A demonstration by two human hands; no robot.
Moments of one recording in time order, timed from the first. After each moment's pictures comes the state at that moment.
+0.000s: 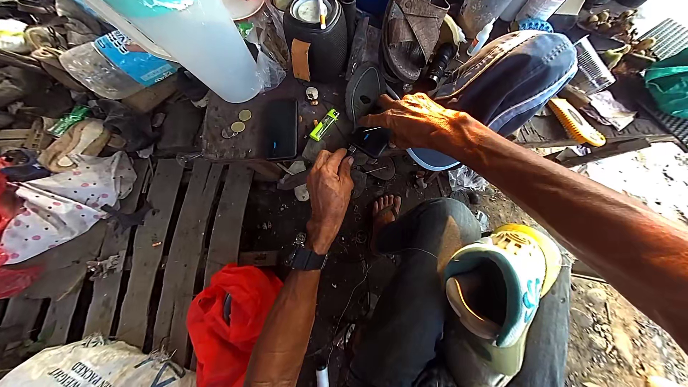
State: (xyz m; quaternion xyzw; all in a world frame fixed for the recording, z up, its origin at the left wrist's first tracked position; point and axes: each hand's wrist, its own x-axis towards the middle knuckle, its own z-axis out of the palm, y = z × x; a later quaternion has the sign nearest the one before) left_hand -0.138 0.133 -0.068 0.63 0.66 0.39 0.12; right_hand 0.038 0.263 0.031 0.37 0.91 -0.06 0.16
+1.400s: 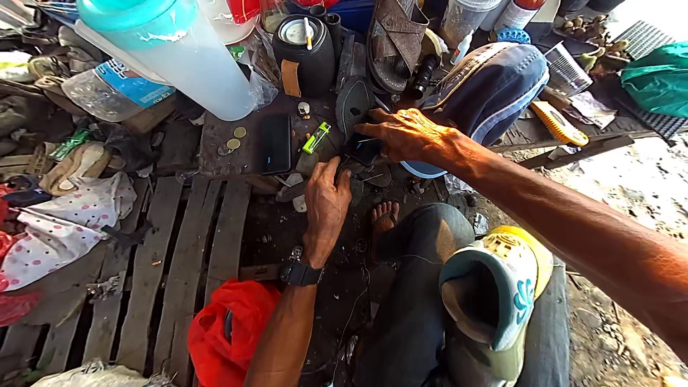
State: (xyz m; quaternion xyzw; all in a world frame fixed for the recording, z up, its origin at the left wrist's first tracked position) left_hand -0.134 0.133 -0.062 0.64 0.66 0.37 0.14; right_hand 0.050 0.256 0.024 0.39 0.91 -0.08 0.11
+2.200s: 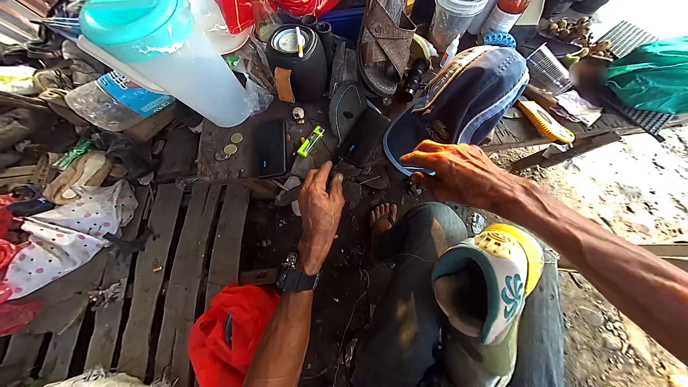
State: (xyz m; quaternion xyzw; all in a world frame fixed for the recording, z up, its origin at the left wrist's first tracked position) left_hand -0.134 0.124 -0.062 0.62 0.66 0.39 0.15; right_hand 0.131 0.166 0.042 0.44 0.89 -0.13 -0.02
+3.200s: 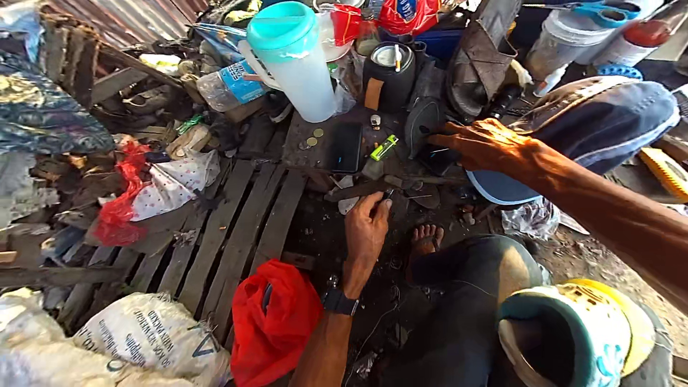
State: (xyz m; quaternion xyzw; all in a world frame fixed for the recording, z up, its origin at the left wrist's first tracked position) left_hand -0.157 0.082 -0.059 0.50 0.67 0.48 0.26; right_hand 0.057 0.286 0.025 0.34 0.93 0.00 0.15
